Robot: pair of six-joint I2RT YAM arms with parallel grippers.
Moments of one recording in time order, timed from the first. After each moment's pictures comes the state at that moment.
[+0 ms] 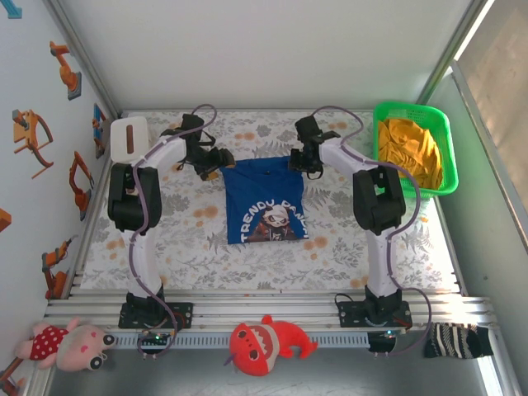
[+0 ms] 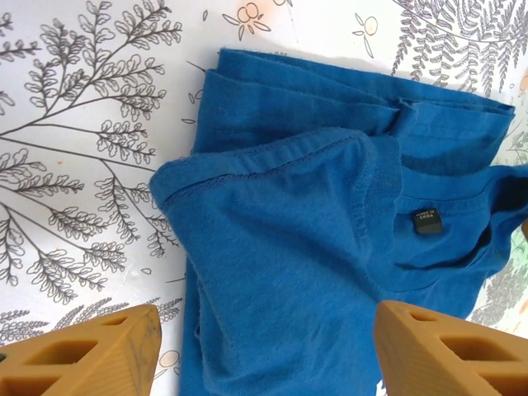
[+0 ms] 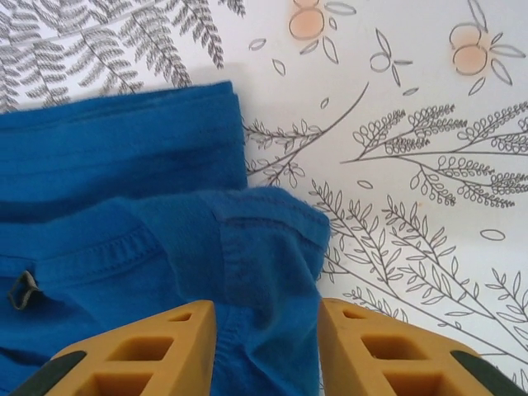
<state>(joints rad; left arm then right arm) -0.27 2.11 1.64 -0.76 0.46 -0.52 0.40 2.16 1.71 -0.69 -0.06 0.41</state>
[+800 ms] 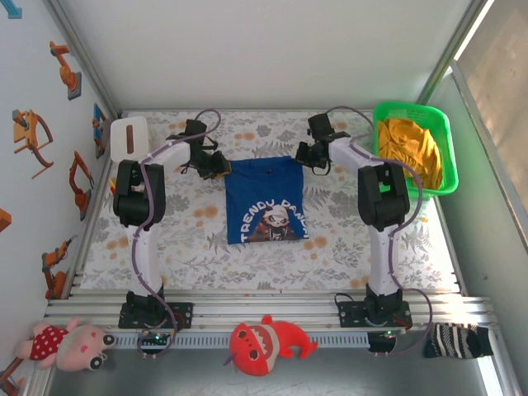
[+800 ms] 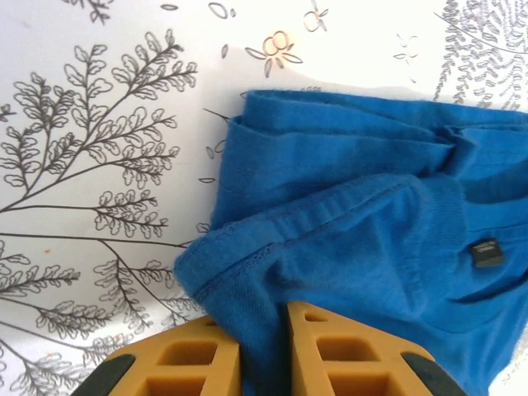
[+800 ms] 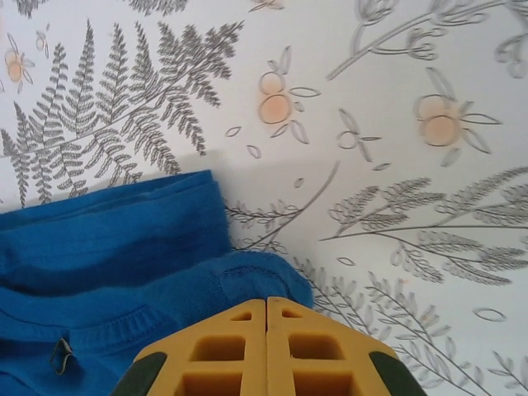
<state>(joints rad) -0.27 2.18 1.60 -0.63 0.46 -0.49 0.30 2.16 1.65 -0.52 -0.20 0.51</state>
